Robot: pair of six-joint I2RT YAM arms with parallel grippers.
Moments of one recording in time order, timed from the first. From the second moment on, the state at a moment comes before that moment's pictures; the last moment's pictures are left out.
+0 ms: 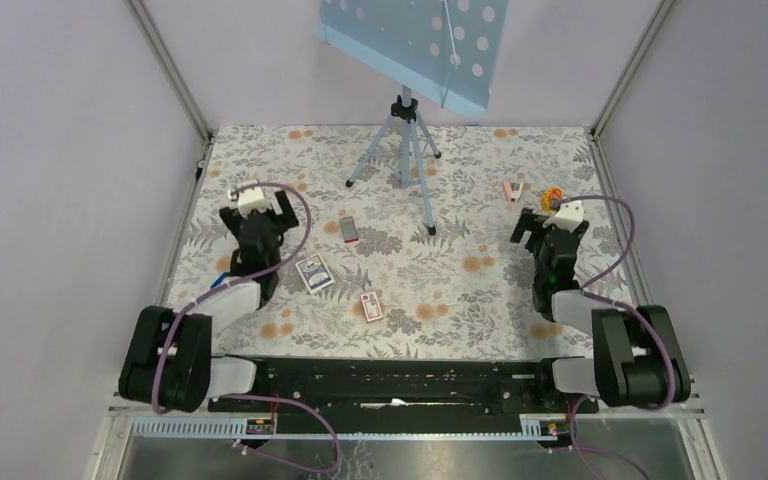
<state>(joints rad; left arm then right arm) -0.18 1.31 0.40 0.77 -0.43 -0.12 0.06 1.36 0.27 0.86 0.25 0.08</state>
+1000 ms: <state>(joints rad) -0.18 1.10 0.98 -0.49 -0.13 -0.55 -0.01 1.62 1.40 -0.69 0.25 0.48</state>
